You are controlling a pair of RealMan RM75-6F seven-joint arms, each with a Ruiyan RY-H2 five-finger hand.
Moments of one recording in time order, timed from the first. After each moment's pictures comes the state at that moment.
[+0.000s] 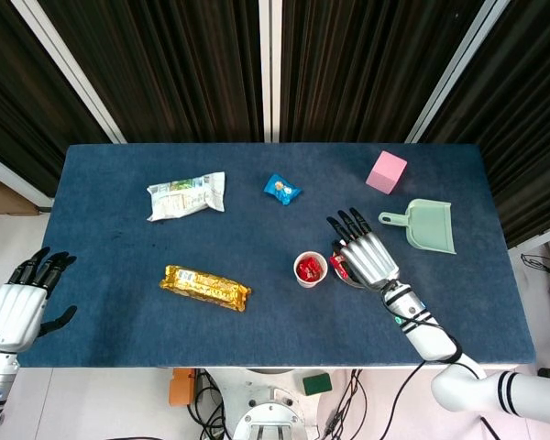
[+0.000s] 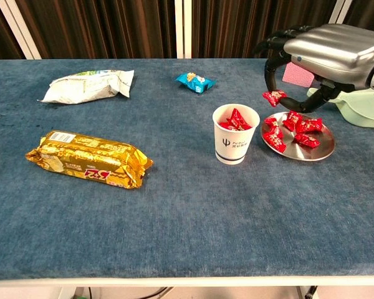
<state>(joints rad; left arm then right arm) -0.09 -1.09 -0.01 -1.64 1.61 1.53 0.08 0.67 -1.40 0.12 -1.66 -1.33 1.09 -0.54</state>
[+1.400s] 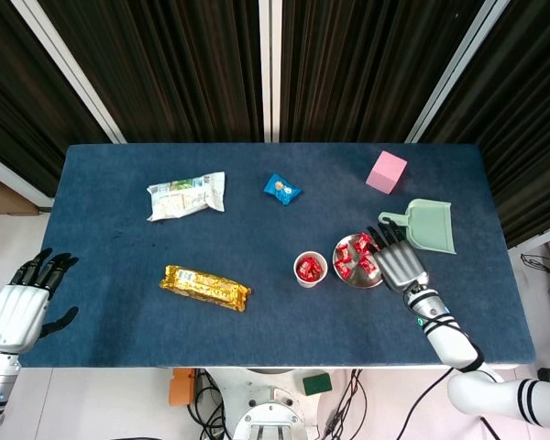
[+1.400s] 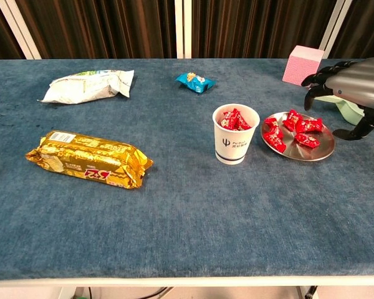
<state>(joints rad) -0.10 -1.09 0.00 -1.64 1.62 1.53 0.09 0.65 -1.31 0.06 -1.71 -1.02 1.01 -0.77</state>
